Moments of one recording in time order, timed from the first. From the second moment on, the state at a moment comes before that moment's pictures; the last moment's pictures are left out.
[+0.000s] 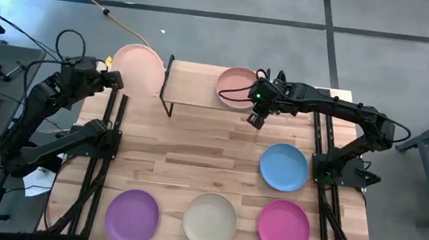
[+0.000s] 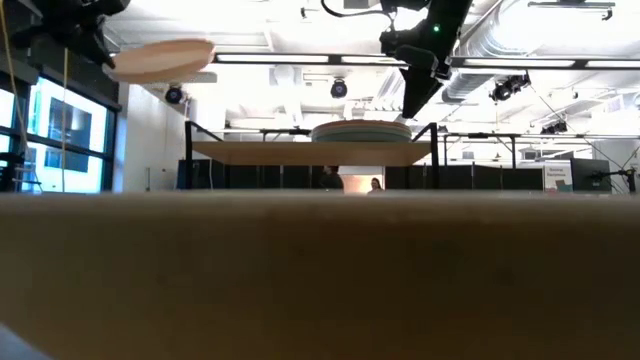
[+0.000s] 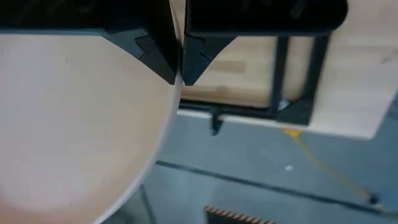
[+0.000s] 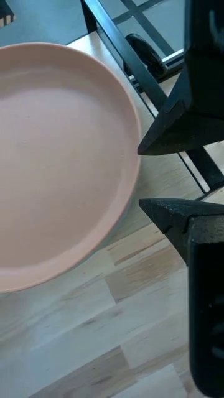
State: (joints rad) left arm 0.90 0.52 0.97 -1.02 -0.29 -0.60; right arm -0.30 1.51 1.39 -0.97 0.31 0.07
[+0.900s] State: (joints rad) left arm 0.79 0.66 0.97 -0.75 -0.27 -0.38; right arm -0.28 1.55 1.40 -1.00 0.39 0.08
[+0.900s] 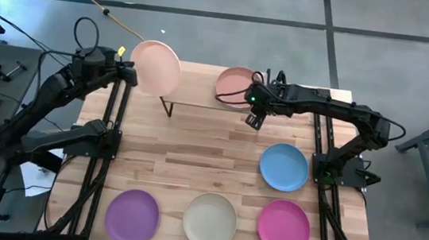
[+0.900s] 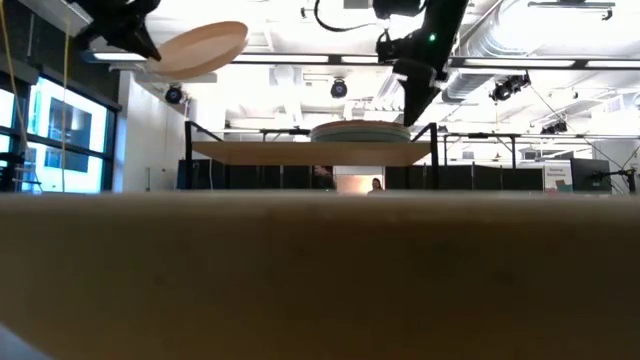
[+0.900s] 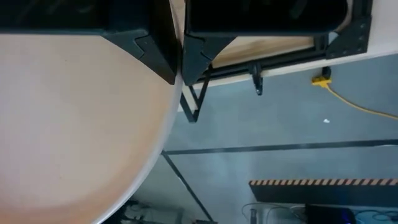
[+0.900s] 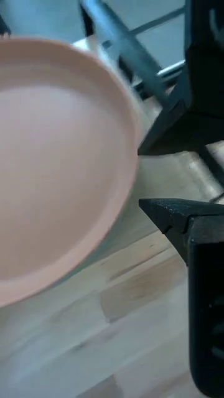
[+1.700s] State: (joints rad) left arm 0.79 0.96 0.97 -0.38 -0.09 -0.33; right arm -0.25 1.51 1.44 -1.10 0.39 0.11
